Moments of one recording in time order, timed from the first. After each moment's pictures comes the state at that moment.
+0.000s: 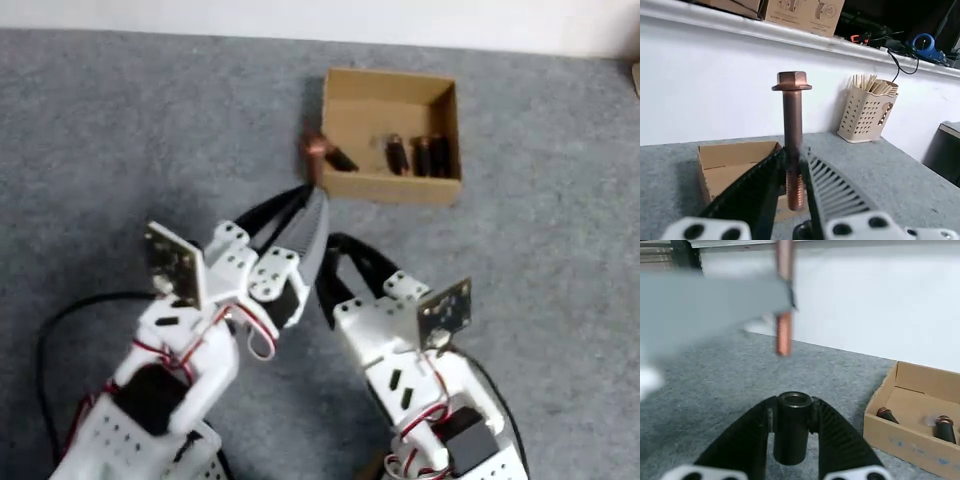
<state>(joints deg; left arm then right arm) 30.5 -78.4 67.1 16.7 18.8 -35.6 -104.8 82.2 31.3 -2.6</state>
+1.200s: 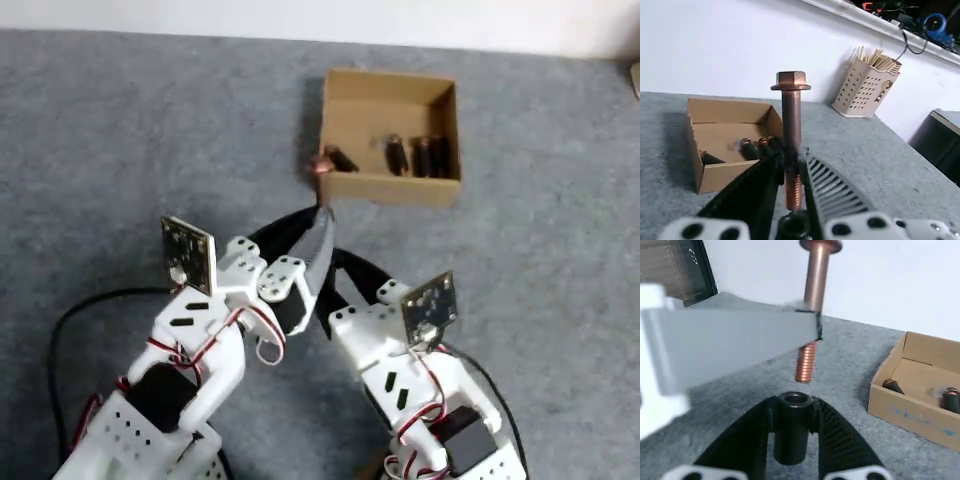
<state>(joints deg) 31.8 -78.4 70.2 21.3 25.7 -37.1 -104.7 82.2 37.8 -2.6</state>
